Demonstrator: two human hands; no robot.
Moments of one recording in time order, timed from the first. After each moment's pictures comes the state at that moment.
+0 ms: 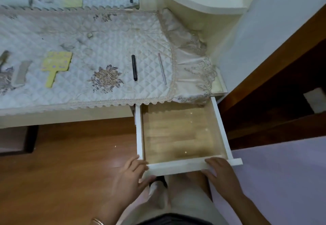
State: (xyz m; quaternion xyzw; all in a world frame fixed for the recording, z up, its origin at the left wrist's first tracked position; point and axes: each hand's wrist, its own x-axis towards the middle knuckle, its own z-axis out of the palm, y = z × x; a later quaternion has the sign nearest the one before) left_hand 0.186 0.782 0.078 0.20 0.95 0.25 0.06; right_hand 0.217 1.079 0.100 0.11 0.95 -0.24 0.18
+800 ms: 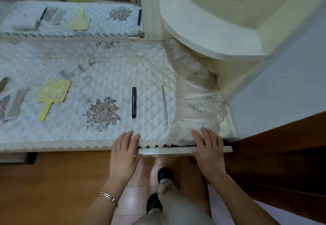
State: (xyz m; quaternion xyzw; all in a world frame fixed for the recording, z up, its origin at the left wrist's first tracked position) left_hand 0.005 0.809 0.087 0.07 0.99 0.12 0.00; right_hand 0.009 1.081 0.089 -0.03 1.00 -0.03 -0.02
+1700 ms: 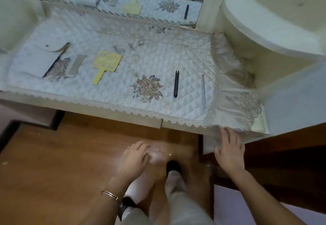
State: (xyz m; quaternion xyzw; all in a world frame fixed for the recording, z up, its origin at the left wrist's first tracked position) left_hand 0.099 0.738 0.094 -0.01 0.95 0.27 0.14; right_hand 0.042 1.030 0.112 0.05 0.99 -0.09 0.08
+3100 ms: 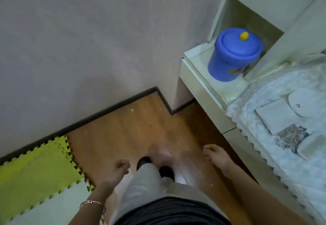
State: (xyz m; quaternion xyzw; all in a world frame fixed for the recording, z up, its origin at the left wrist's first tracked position) left_hand 0.353 0.246 0.080 -0.67 0.46 0.58 0.00; right_hand 0.035 0.372 0.090 -0.14 0.81 -0.24 0.51
